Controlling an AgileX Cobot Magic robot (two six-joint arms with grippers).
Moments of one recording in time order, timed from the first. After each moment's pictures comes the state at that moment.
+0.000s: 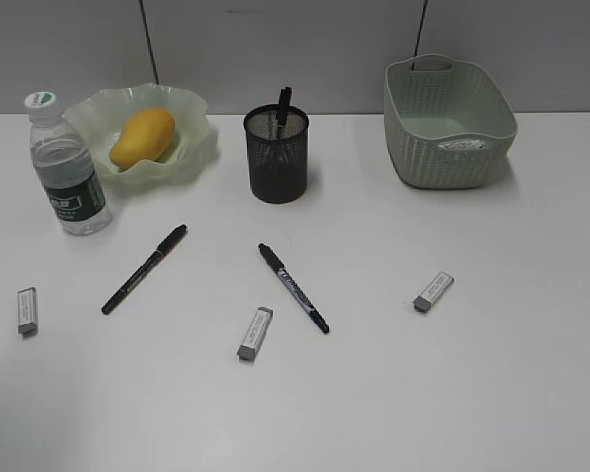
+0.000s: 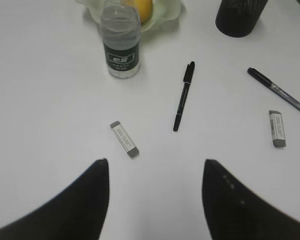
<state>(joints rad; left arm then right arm) -0.13 0.61 -0.66 -0.13 0.83 0.10 0.22 0.25 -0.55 -0.06 1.01 0.16</state>
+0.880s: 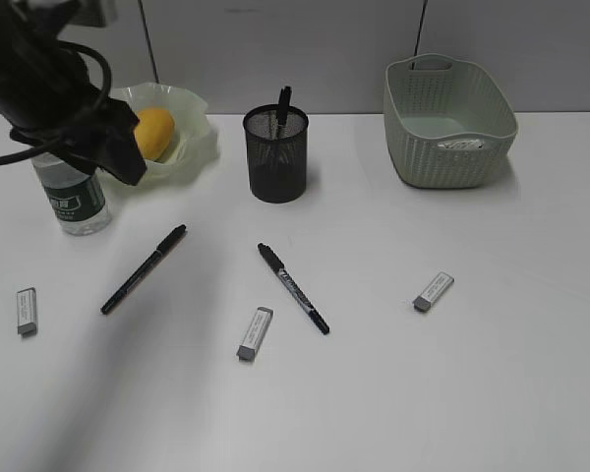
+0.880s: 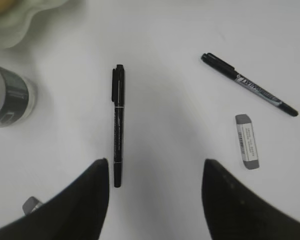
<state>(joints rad) -0.35 1.63 -1.30 -0.18 0.93 0.18 0.22 0.25 -0.55 -0.07 1.00 0.16</state>
